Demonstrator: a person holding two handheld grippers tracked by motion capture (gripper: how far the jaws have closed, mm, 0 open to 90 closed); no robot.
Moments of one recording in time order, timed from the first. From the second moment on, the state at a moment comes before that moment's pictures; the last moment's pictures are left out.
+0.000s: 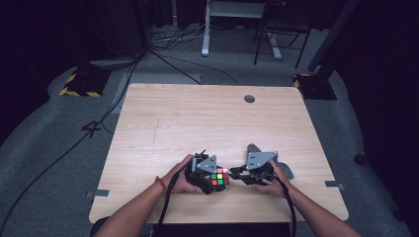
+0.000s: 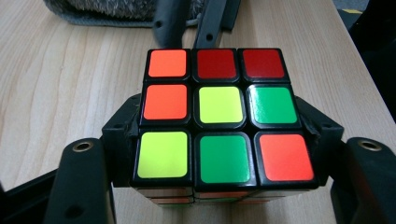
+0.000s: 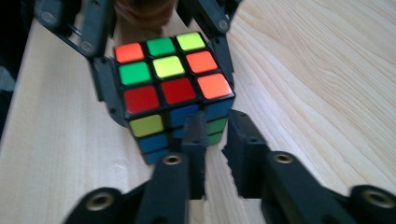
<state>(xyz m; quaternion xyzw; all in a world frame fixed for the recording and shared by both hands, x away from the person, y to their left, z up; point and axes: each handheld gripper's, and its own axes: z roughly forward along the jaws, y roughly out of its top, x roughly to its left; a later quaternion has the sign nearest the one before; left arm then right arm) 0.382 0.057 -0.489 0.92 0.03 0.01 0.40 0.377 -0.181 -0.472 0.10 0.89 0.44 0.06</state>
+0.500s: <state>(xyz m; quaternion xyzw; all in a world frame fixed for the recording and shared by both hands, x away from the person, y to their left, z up) 0.381 0.052 -0.490 0.93 0.02 0.01 0.36 0.371 -0.173 -0.466 0.08 0.88 0.45 0.06</state>
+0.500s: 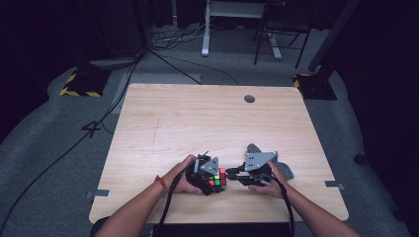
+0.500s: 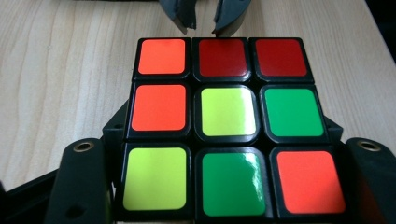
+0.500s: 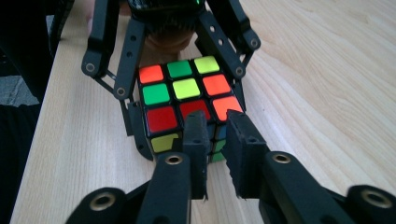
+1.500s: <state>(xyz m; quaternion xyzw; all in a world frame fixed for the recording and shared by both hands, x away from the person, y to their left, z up) 0.379 0.072 -0.478 0.95 0.02 0.01 0.32 0.370 -0.166 -0.475 0.08 0.89 0.44 0.05</state>
